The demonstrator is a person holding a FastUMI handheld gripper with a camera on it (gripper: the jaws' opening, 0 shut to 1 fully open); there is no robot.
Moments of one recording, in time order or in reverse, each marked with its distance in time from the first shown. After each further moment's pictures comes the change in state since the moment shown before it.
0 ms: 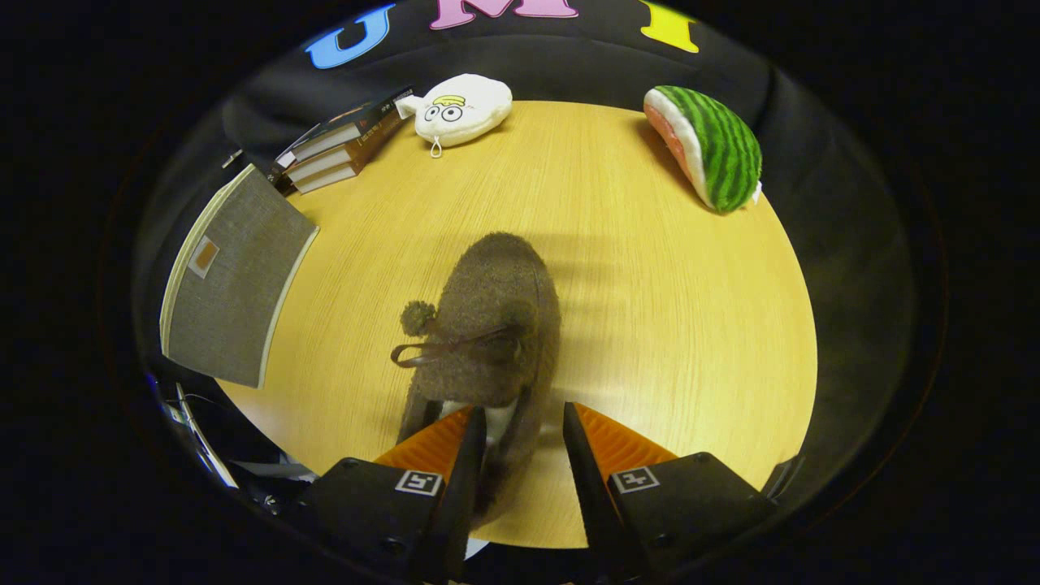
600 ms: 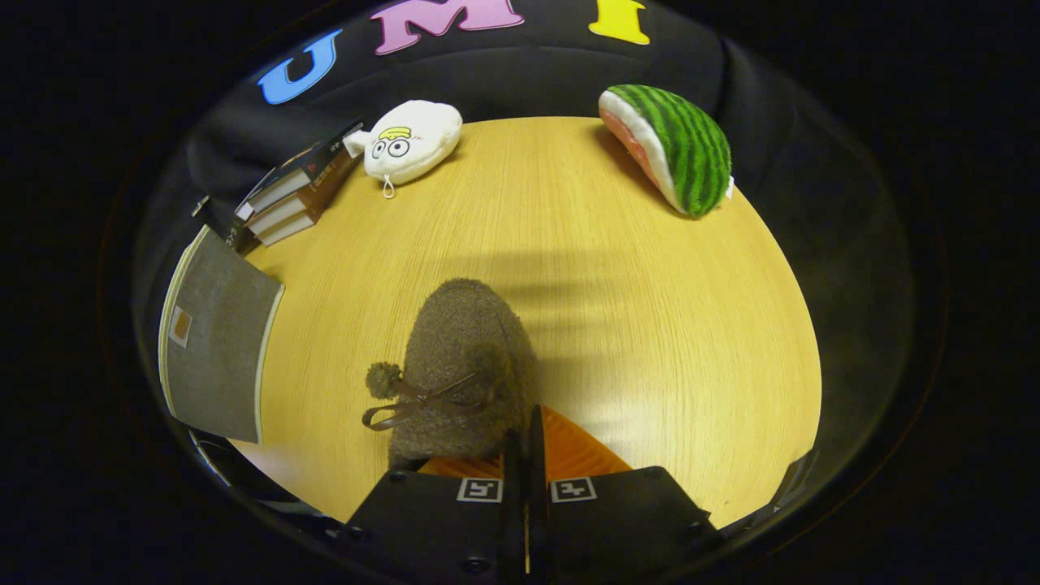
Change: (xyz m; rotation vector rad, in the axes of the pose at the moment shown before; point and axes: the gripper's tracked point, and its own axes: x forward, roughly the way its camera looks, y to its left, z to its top) arm 0.000 -0.021 0.035 0.183 -0.082 -0.053
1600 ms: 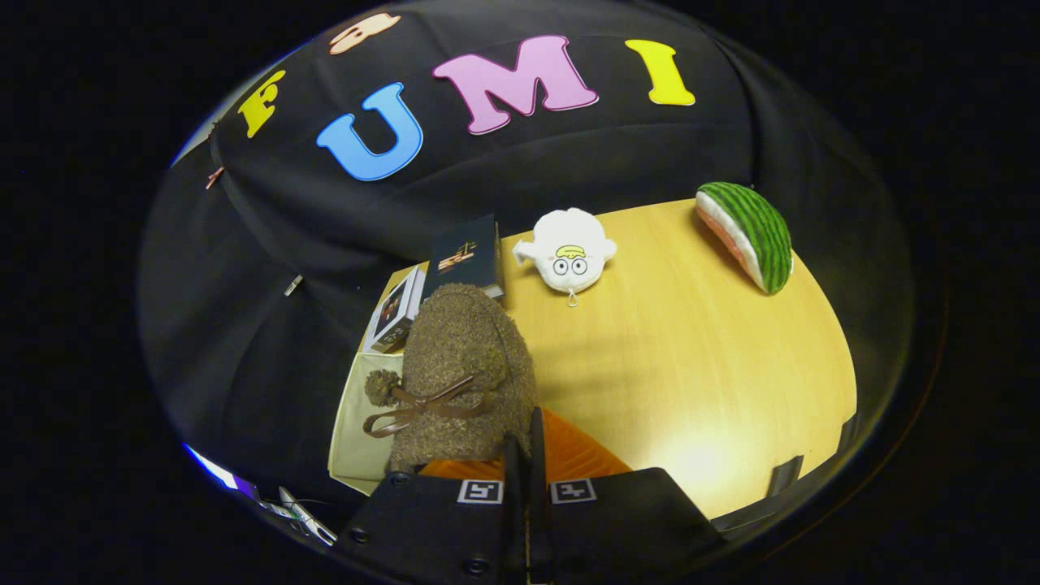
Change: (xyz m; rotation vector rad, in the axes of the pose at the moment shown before) arm -0.149 0.254 0.083 0.115 -0.169 0.257
